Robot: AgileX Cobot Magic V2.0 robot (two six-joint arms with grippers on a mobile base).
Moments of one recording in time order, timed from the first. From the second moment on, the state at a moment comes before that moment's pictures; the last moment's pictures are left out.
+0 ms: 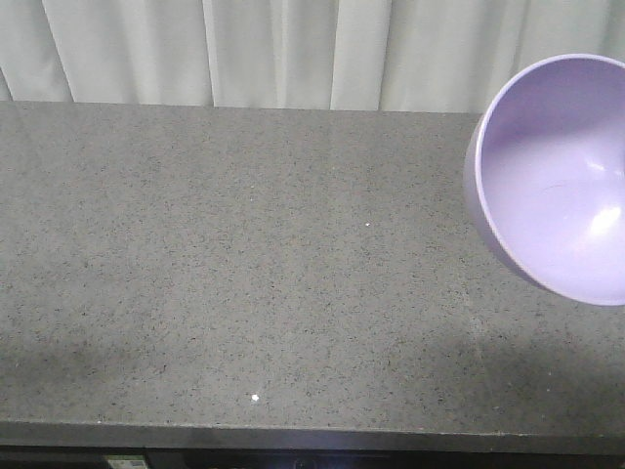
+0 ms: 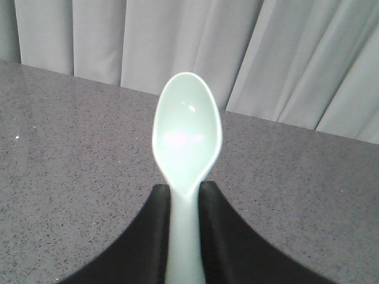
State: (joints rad) left arm -0.39 0.94 -0.99 0.79 0.64 -0.94; right arm -0.14 0.84 -1.10 0.68 0.93 -0.65
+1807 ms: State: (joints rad) left arm -0.39 0.94 -0.99 0.79 0.64 -0.94; right arm -0.14 0.84 -1.10 0.68 0.94 -0.65
